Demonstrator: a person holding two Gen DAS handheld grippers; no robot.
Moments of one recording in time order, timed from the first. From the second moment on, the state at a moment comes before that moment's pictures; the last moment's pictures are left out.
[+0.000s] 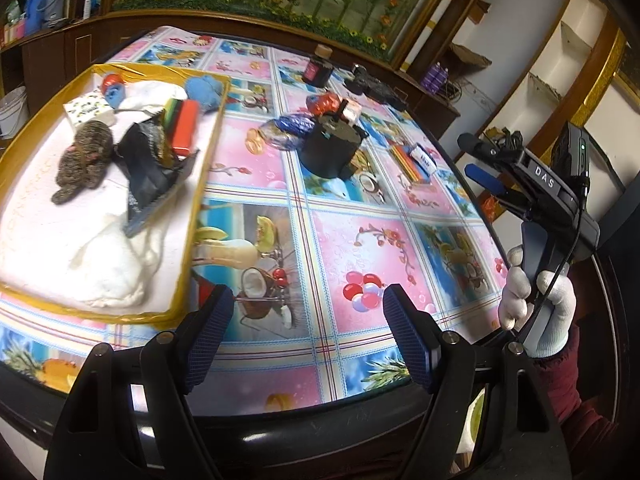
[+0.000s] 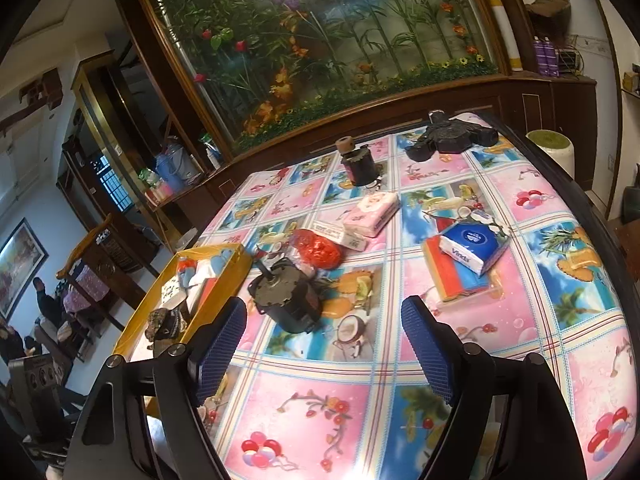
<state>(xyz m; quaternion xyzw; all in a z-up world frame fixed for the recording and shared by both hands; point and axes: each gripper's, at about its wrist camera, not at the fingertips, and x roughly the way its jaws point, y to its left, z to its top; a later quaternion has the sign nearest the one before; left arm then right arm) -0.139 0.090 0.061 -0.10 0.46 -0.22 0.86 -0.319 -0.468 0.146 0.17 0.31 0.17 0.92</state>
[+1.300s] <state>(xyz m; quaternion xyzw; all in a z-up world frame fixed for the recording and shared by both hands) -0.063 -0.046 0.013 0.05 0.47 -0.25 0.85 -0.174 -0.525 0.134 0.20 0.29 0.10 0.93</state>
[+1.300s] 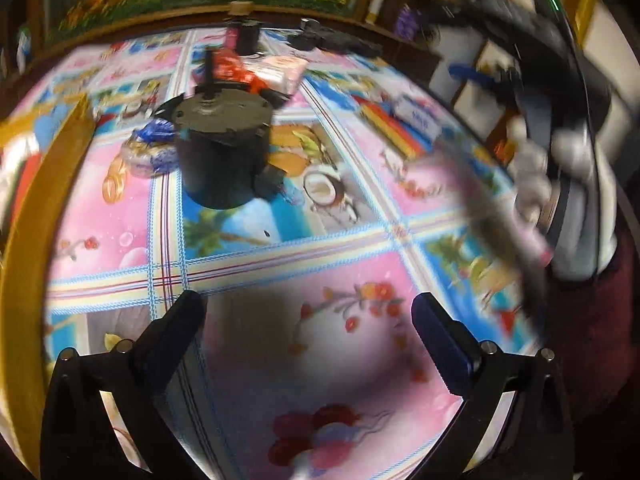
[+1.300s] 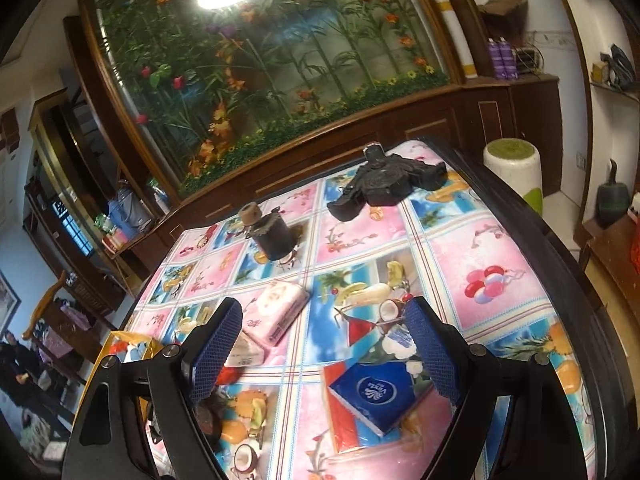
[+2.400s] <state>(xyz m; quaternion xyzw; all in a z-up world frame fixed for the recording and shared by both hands) 0.136 -0.067 0.036 0.11 0.55 -0.25 0.79 -0.159 -0.574 0.104 0.31 0.36 0.08 0.88</state>
